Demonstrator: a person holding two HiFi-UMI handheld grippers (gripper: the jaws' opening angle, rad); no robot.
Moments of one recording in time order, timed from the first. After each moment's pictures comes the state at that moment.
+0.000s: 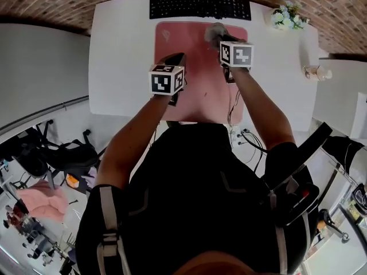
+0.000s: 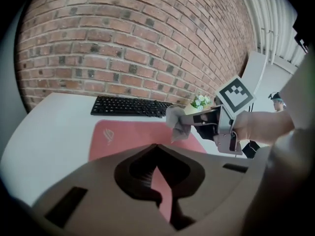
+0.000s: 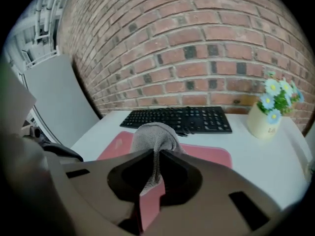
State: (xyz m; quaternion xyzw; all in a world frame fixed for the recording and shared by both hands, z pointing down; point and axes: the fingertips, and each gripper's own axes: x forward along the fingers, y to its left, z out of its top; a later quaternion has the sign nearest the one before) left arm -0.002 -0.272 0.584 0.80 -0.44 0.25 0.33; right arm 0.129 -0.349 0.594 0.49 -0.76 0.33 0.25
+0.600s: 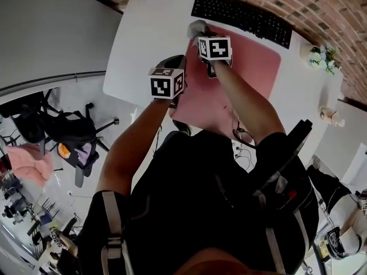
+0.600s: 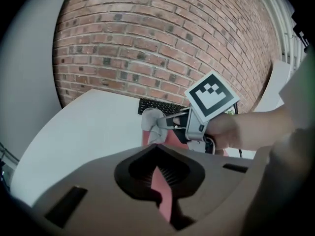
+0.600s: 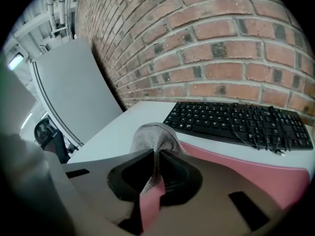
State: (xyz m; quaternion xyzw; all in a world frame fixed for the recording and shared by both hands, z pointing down) left arm -0.124 -0.273 0.587 0.72 -0.55 0.23 0.36; right arm -0.088 -0.388 0.628 0.36 -0.83 0.32 0.28
